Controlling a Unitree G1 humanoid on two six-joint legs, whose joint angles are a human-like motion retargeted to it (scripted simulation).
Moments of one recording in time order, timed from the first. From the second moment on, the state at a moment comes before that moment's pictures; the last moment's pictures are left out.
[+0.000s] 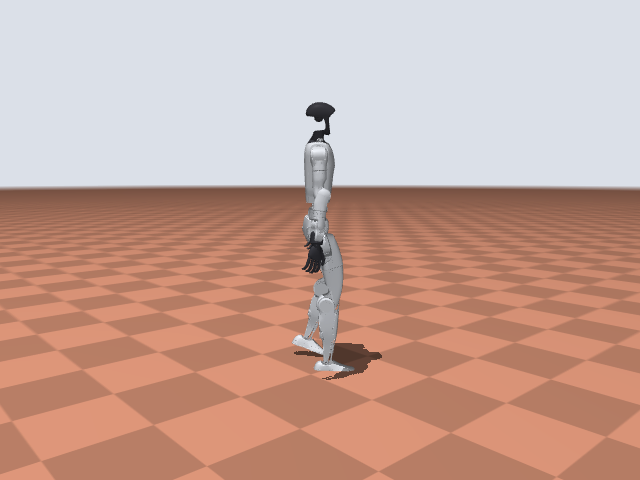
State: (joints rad) left arm 0.02 0.12 0.00 1.57 0.72 -0.03 -0.11; right arm -0.05 -0.24 -0.02 1.70 -0.59 0.05 -0.10; waist -0.23 0.00 -0.06; left_leg -0.25 -0.24 -0.33 0.52 -0.01 -0.23; right_leg -0.15 -0.15 -0.22 0.09 -0.03 -0.02
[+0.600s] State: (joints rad) left arm -0.01 0.09 0.01 1.51 0.75 -0.01 0.00; right arm -0.06 -0.16 0.01 1.69 -0.49 0.00 -0.09; waist -0.18 0.10 -0.04; left_leg -0.08 -0.15 -0.13 0.10 -0.05 0.12; right_leg -0.23 0.06 -0.18 0.63 -0.09 0.05
